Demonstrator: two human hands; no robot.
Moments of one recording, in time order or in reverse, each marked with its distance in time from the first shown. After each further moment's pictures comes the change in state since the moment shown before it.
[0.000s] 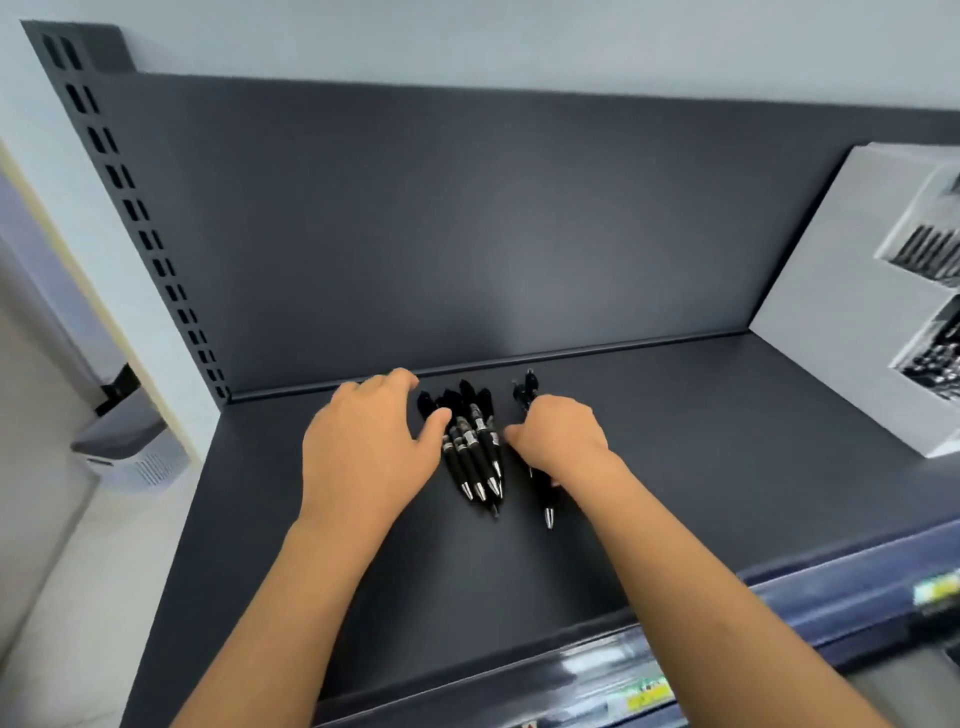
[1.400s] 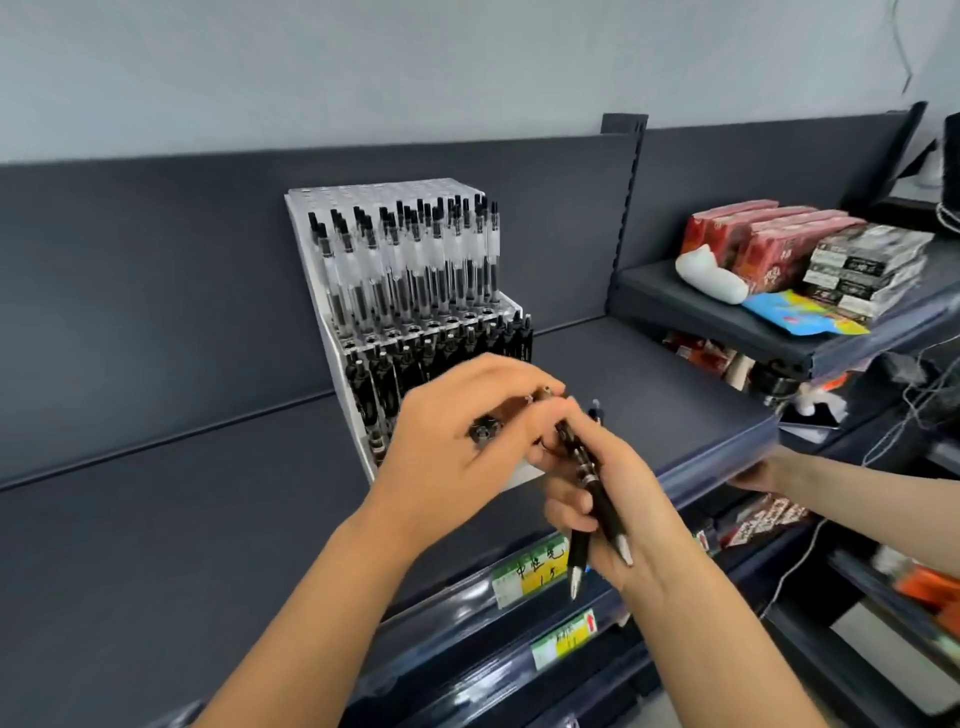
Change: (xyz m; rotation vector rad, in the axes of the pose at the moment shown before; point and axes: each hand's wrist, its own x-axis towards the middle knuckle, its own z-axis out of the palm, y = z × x) left_hand -0.004 0.558 0.160 -0.956 0.082 0.877; right_hand -0.003 0.512 -0.219 1.918 -0.080 0.059
